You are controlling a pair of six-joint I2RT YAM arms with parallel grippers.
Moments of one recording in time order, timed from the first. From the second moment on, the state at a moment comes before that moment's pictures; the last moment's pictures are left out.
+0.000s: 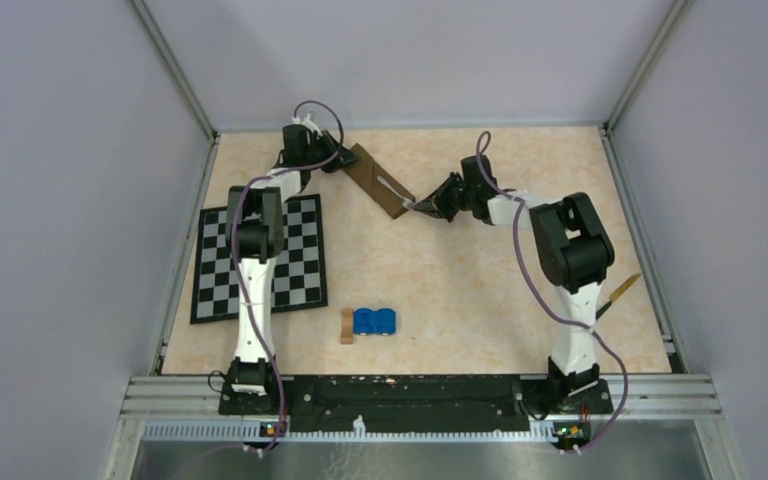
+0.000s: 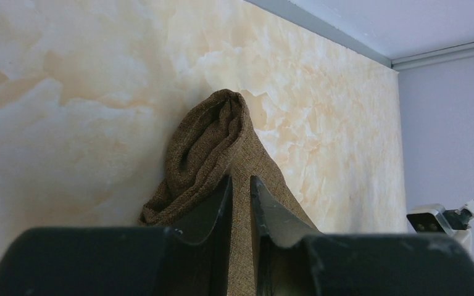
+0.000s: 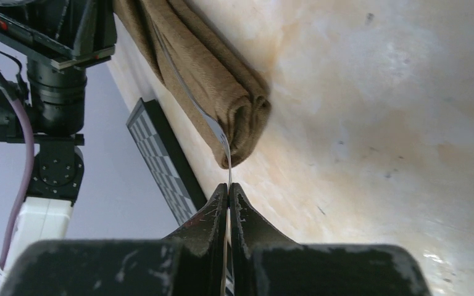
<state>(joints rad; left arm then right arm) -0.07 2.53 1.90 0.23 0.60 -0.74 0.37 2.07 1.26 0.14 -0.45 1.18</state>
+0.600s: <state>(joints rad) -0.07 2.53 1.89 0.25 0.61 -0.73 0.41 2.12 1.42 0.02 -0.40 1.19</state>
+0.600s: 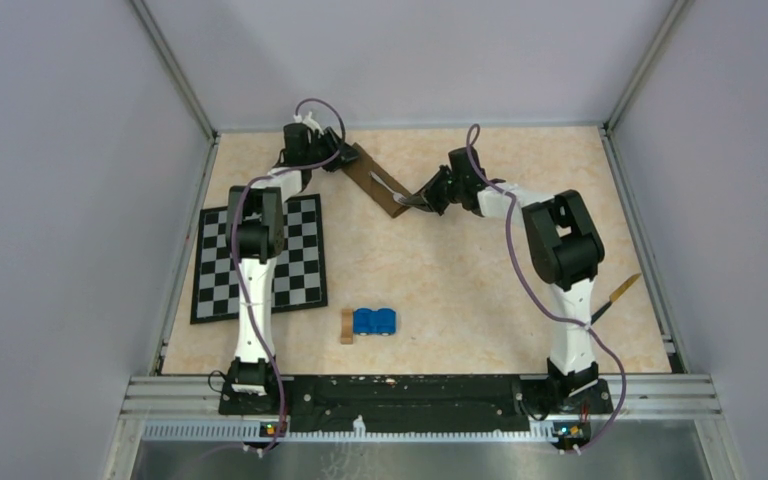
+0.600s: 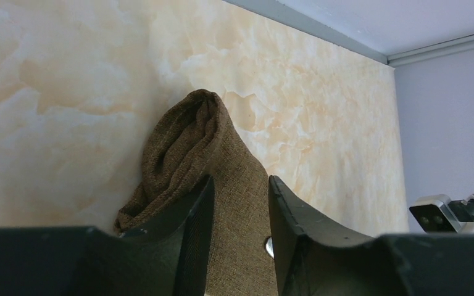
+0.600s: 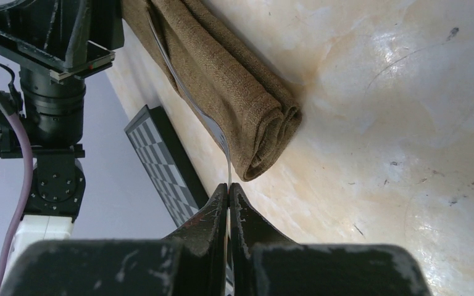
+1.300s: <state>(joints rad) -0.04 2.54 1.95 0.25 0.58 -0.71 0.40 2.12 1.42 -0.03 -0.38 1.17</state>
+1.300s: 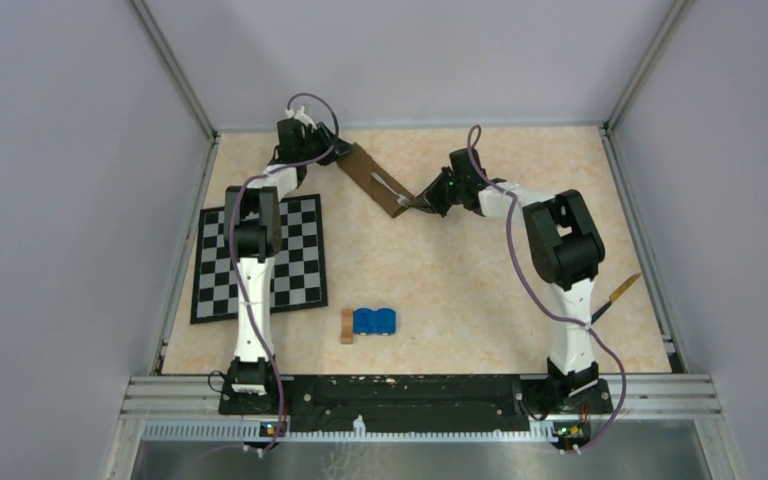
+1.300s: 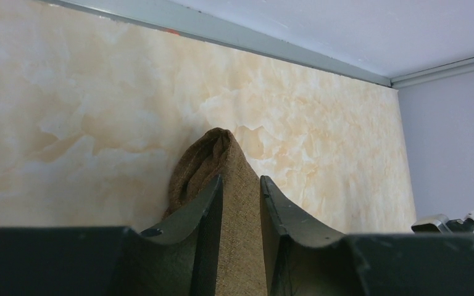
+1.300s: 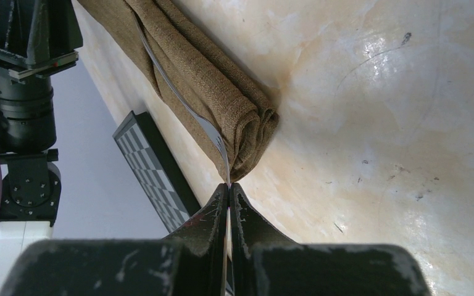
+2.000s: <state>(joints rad) -0.04 2.56 1.95 0.24 0.58 -0.71 0.40 2.12 1.51 -0.10 -0.35 1.13</state>
